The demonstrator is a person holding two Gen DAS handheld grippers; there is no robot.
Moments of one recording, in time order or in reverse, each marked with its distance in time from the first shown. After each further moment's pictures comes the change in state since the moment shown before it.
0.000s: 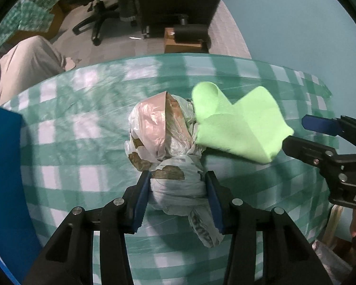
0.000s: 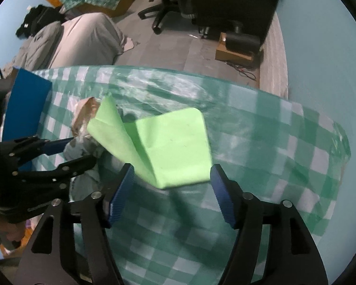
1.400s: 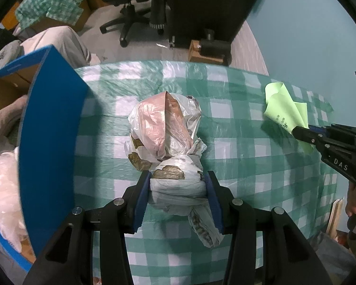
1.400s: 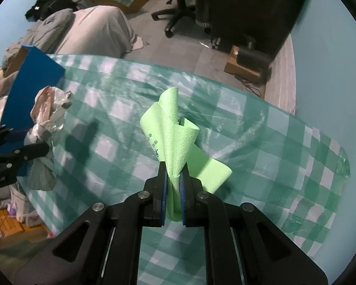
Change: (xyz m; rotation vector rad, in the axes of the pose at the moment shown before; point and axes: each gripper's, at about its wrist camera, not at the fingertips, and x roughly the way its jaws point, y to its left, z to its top) left arm -0.058 0.079 -0.045 -0.094 -0.087 0.022; right arm -0.001 0.063 0.002 -0.108 -0.040 -0.045
